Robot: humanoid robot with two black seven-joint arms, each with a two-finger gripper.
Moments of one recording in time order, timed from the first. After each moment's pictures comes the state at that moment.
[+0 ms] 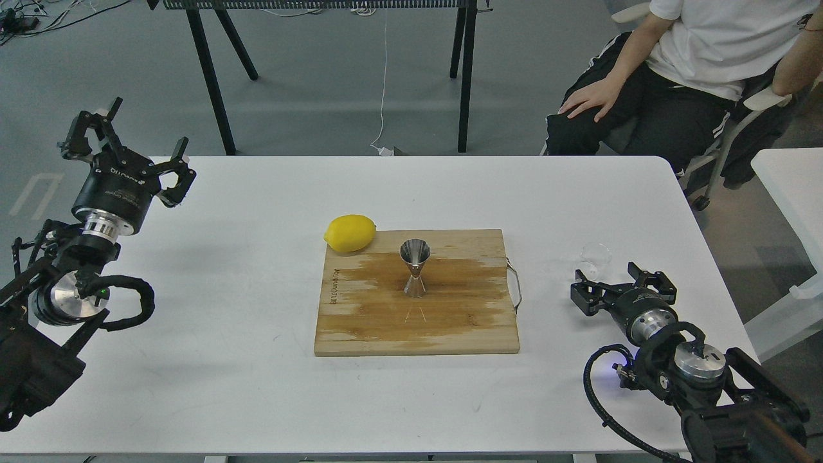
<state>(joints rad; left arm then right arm) -0.47 0.47 -0.97 -0.87 0.02 -0.40 -0.41 0.29 -0.18 1.10 0.81 0.57 0.08 0.02</state>
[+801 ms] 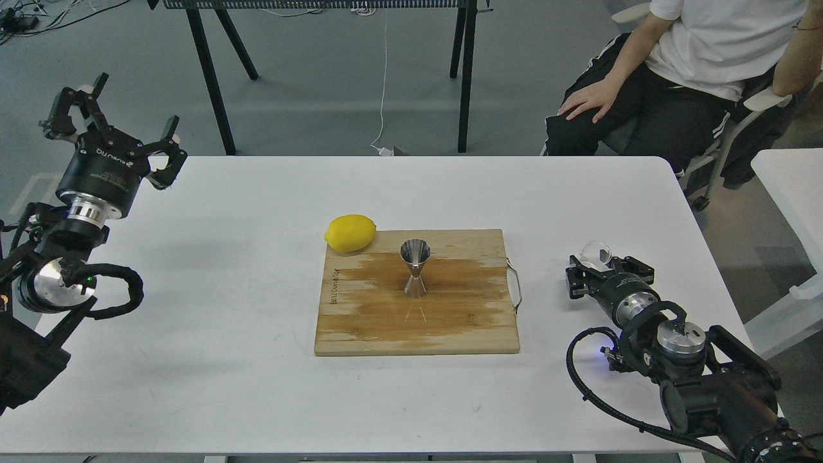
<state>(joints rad) -0.47 0.53 -0.99 -0.96 0.02 -0.37 -0.41 0.41 -0.11 1.10 0.61 0.52 0.12 -0.05</state>
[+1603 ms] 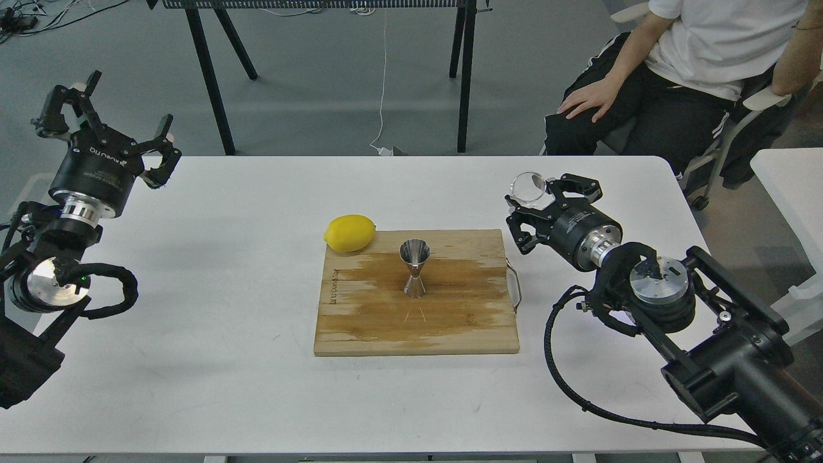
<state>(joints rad) -0.47 0.54 -0.99 -0.97 0.02 -0.37 -0.41 0.49 -0.19 0.88 1.31 0.20 -0.30 -0.05</state>
